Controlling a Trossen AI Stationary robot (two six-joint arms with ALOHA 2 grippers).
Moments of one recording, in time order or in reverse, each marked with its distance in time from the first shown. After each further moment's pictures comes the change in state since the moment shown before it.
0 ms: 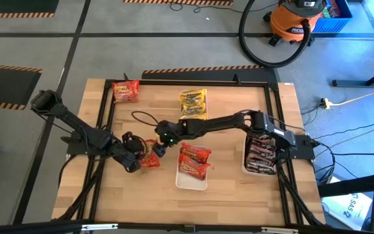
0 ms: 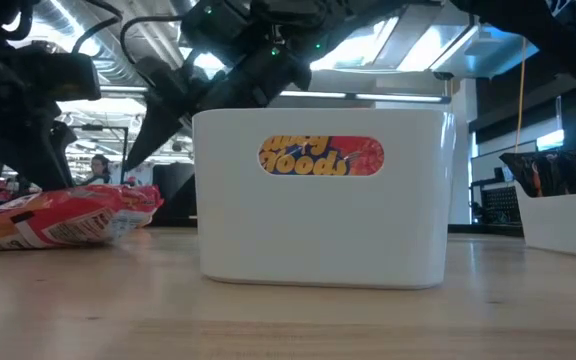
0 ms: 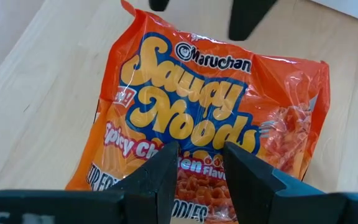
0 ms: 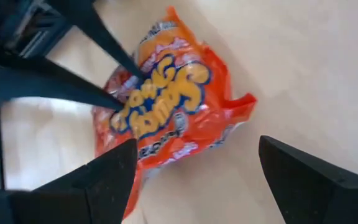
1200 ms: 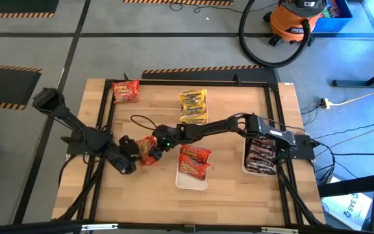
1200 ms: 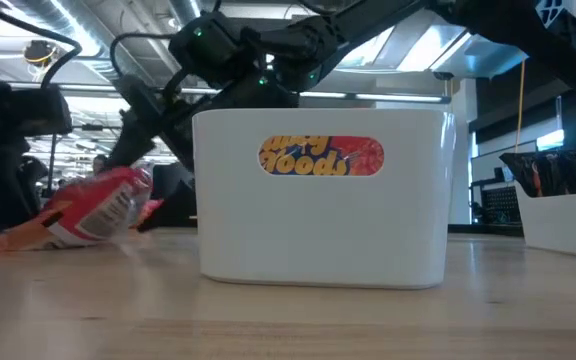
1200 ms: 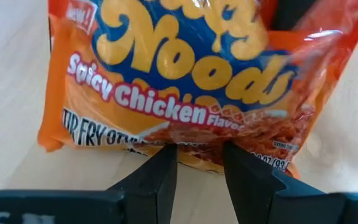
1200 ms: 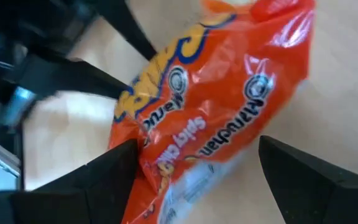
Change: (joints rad) left arm -0.115 -0.024 -0.191 0.231 -0.052 -0.124; right arm 0.021 0.095 0.000 0.183 -0.051 0.071
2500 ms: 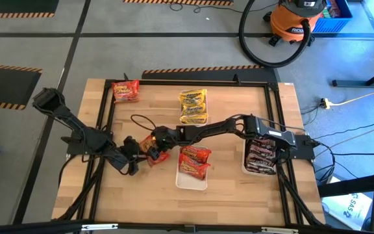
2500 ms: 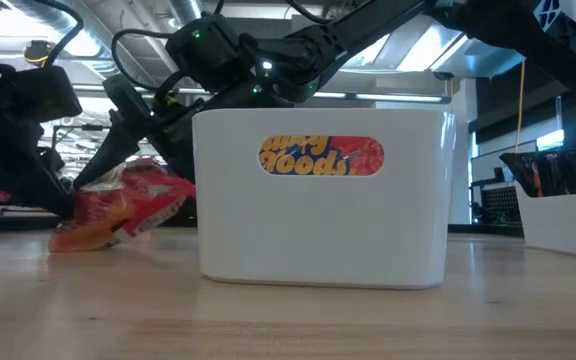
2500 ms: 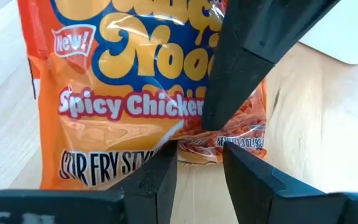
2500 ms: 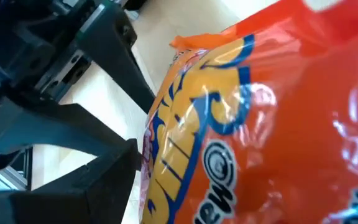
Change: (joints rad) left arm 0.001 0.000 -0.028 0.221 -0.090 0.080; right arm 0.007 0.028 0.000 0.113 0.030 0.029
